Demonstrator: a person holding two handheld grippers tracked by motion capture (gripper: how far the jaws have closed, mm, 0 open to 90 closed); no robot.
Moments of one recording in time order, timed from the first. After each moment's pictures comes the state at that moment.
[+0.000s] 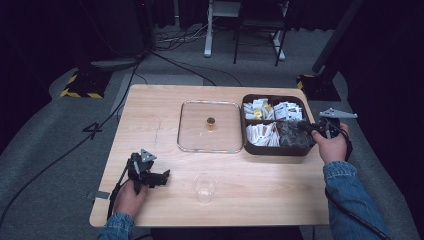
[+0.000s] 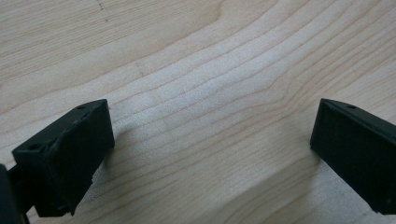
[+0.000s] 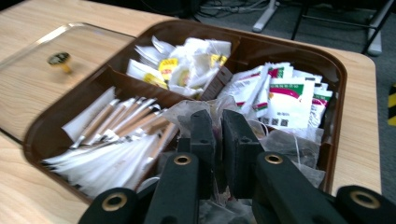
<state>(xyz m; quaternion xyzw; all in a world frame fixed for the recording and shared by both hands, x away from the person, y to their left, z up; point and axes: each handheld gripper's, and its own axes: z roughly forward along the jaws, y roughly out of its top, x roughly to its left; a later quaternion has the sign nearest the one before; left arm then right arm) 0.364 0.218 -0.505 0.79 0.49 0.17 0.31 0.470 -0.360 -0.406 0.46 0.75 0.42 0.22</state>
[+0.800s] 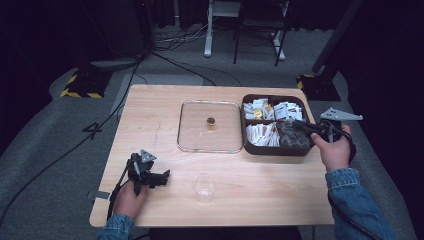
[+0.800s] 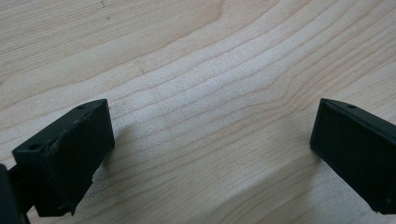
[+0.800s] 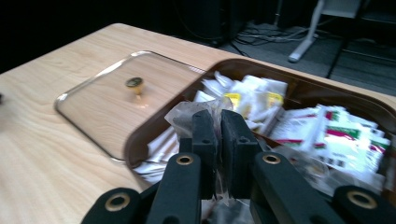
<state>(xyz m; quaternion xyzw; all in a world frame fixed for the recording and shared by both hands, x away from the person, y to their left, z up) 0.362 0.217 -0.506 0.79 0.50 0.18 0.31 0.437 -0.334 -0.371 0.39 0.76 0.48 0.20</state>
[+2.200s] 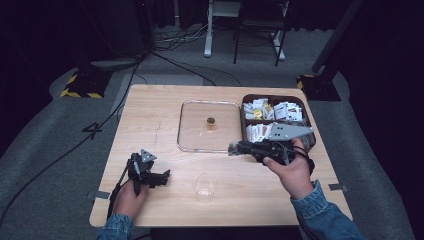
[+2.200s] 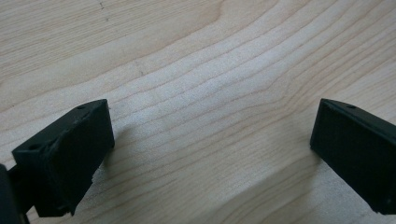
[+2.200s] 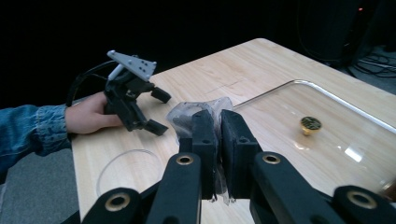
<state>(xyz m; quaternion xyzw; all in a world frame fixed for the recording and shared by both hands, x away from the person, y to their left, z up) 0.363 0.217 -0.506 0.79 0.50 0.18 0.31 0.360 -0.180 -0.339 0.22 0.81 0.53 0.10</state>
